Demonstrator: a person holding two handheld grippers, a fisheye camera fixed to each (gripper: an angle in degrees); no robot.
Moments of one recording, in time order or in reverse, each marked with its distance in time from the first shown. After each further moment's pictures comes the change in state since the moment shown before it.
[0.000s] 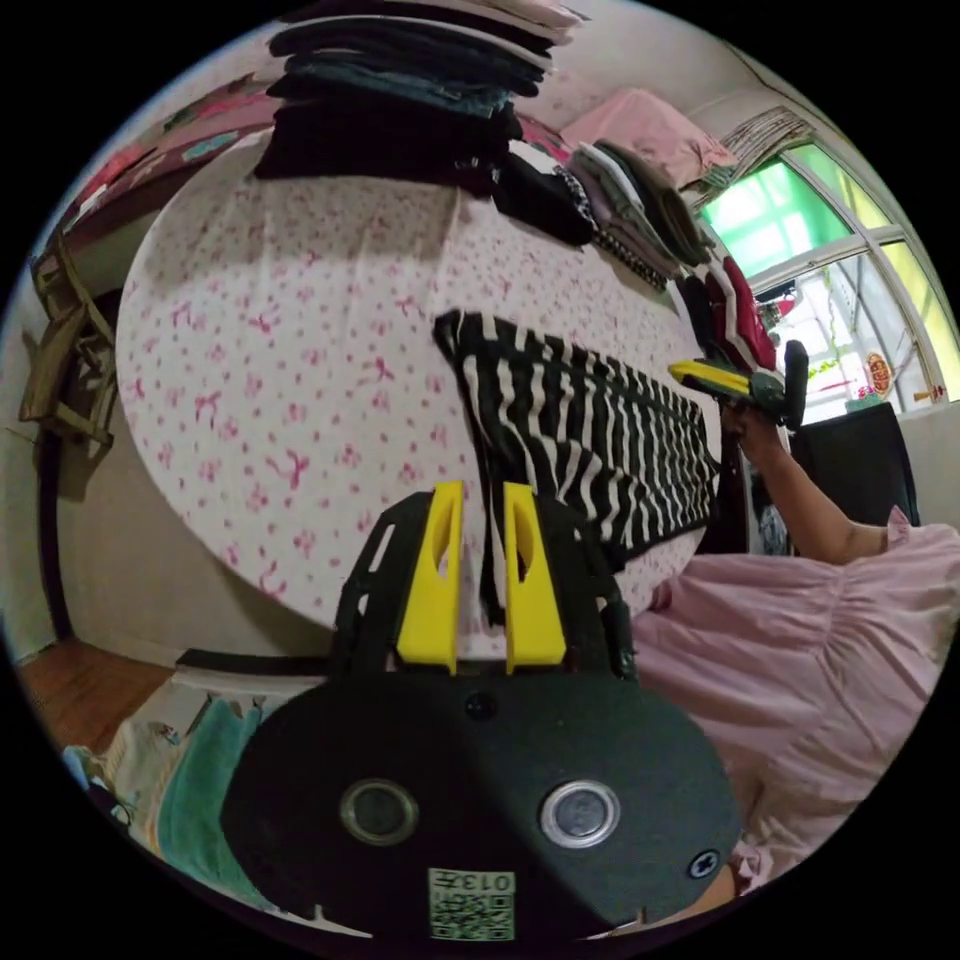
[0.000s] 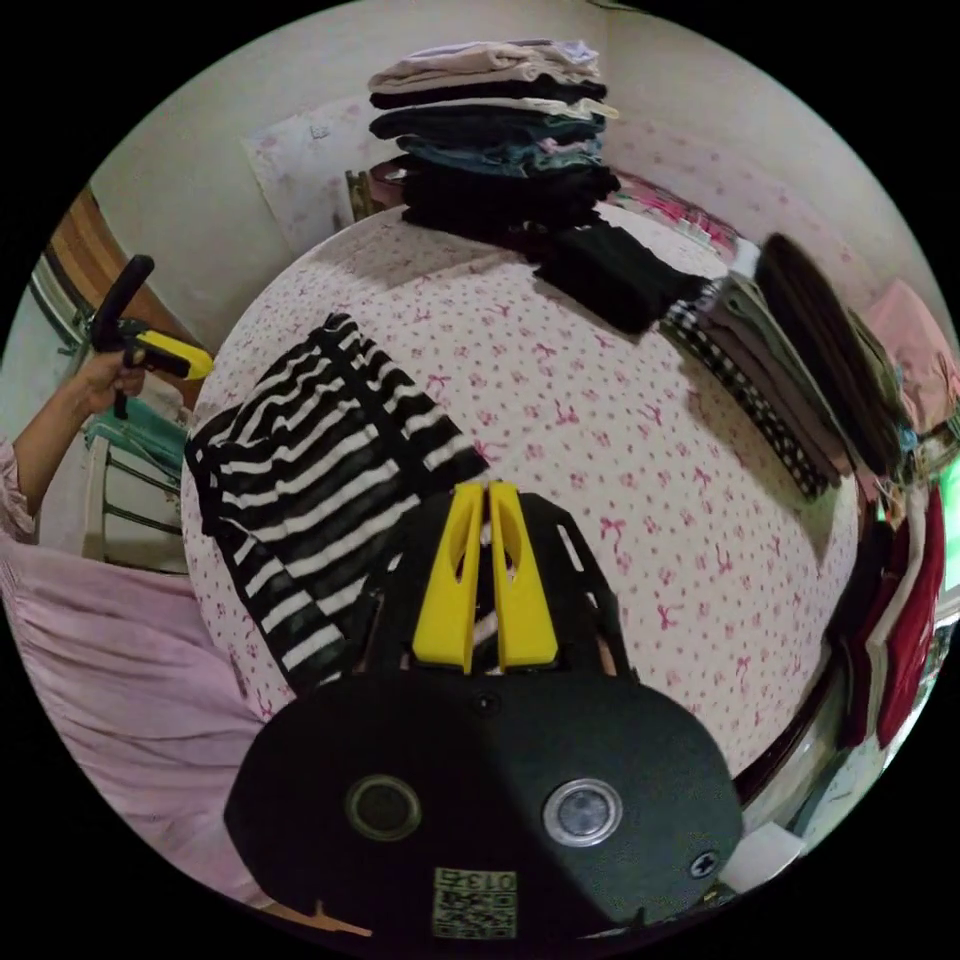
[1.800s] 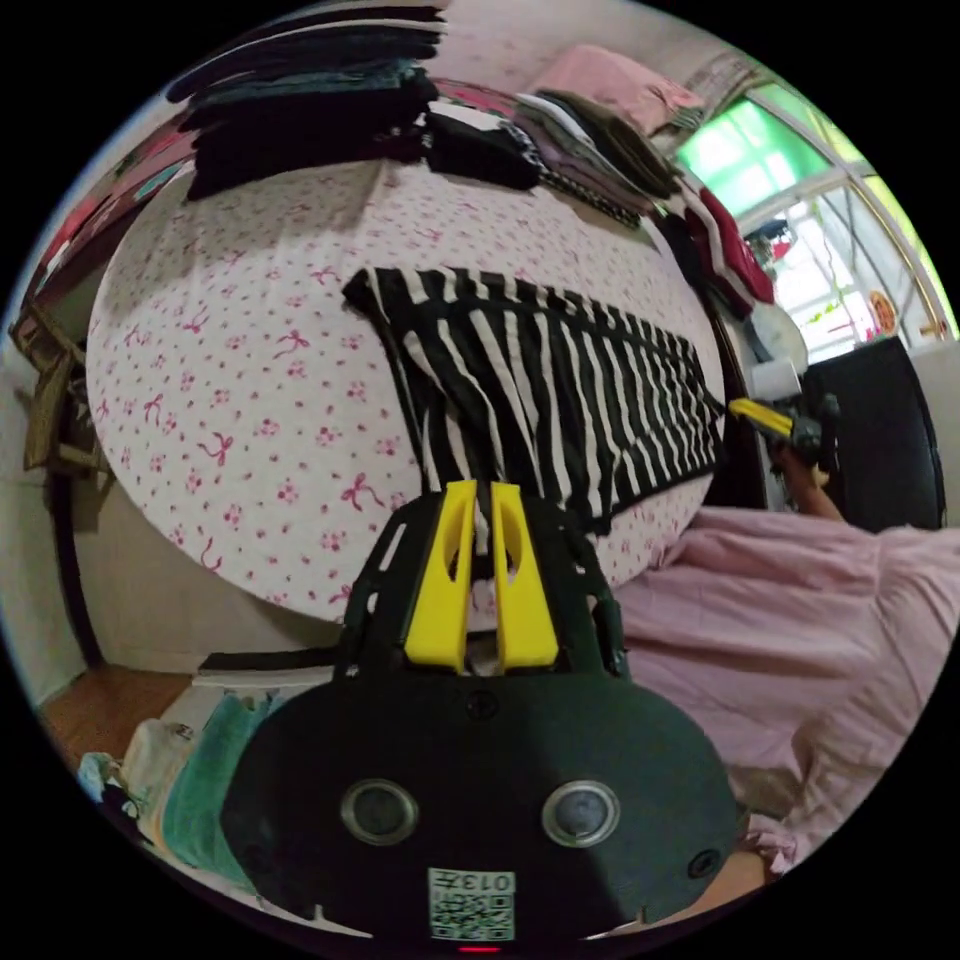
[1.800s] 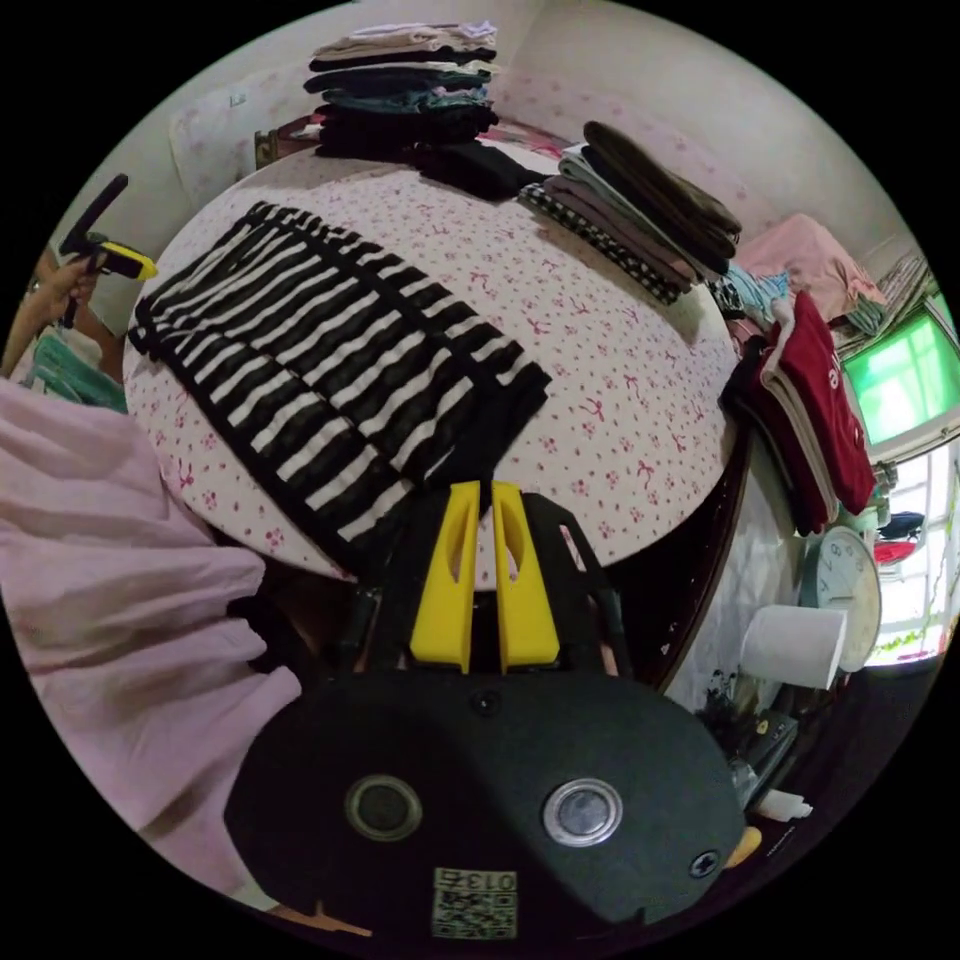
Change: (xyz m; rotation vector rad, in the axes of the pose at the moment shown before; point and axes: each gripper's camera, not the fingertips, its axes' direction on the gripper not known) left arm 0.140 -0.038 0.126 -0.071 -0.076 0.128; right arm -0.074 0.163 -0.056 -0.130 0.286 0.143
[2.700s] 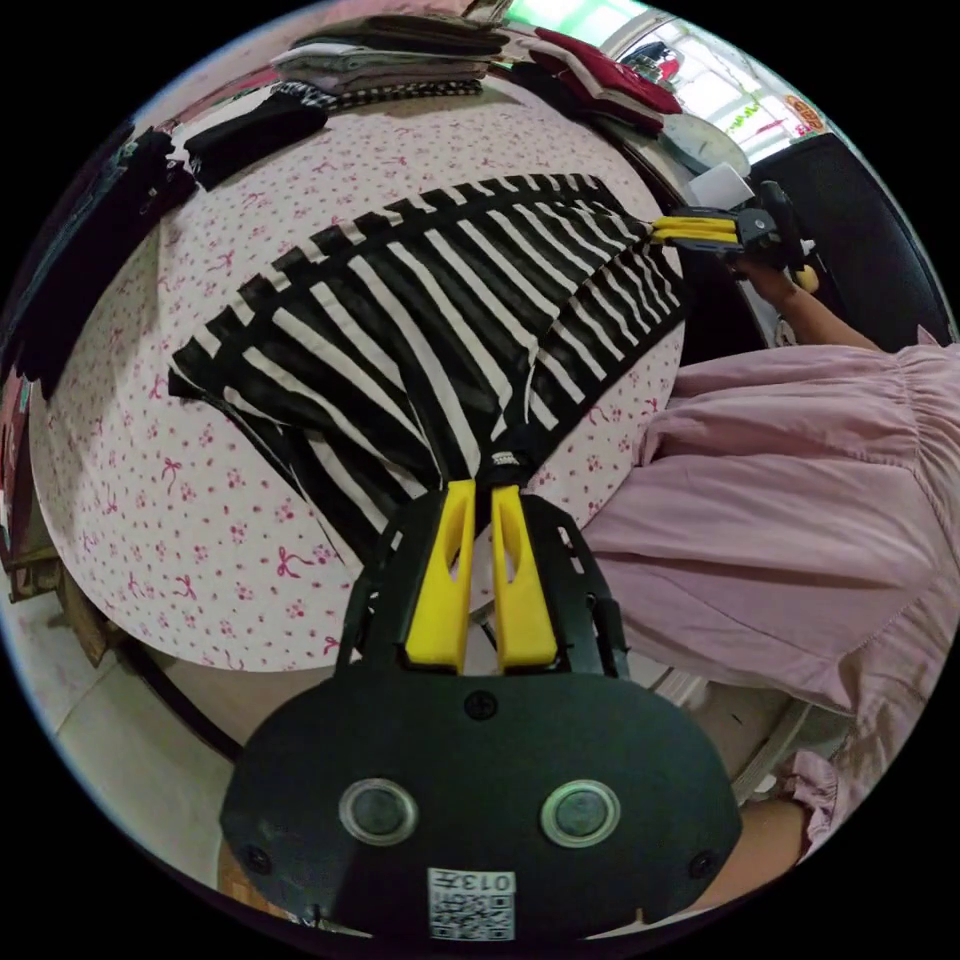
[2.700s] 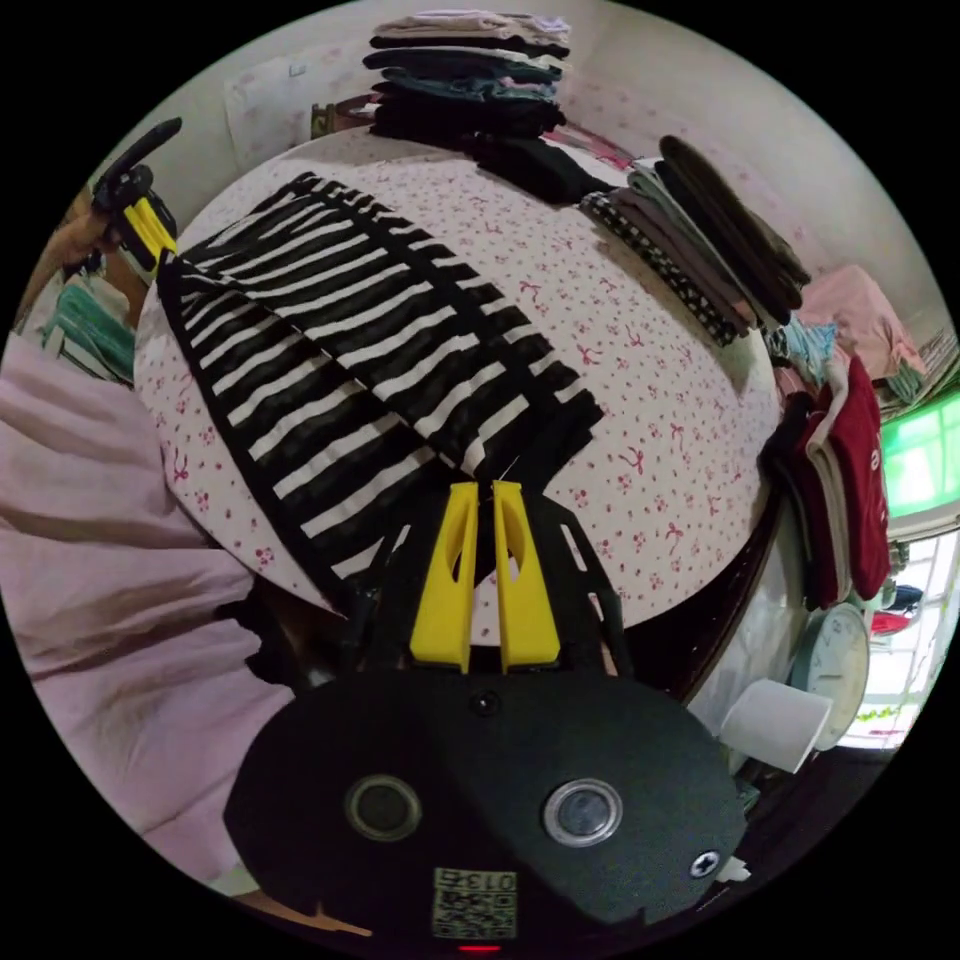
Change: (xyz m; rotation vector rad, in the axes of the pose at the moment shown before) left arm 0.168 -0.069 0.091 -0.280 -0.067 0.414; right arm -0.011 -0.032 0.027 -0.002 -0.063 -0.141
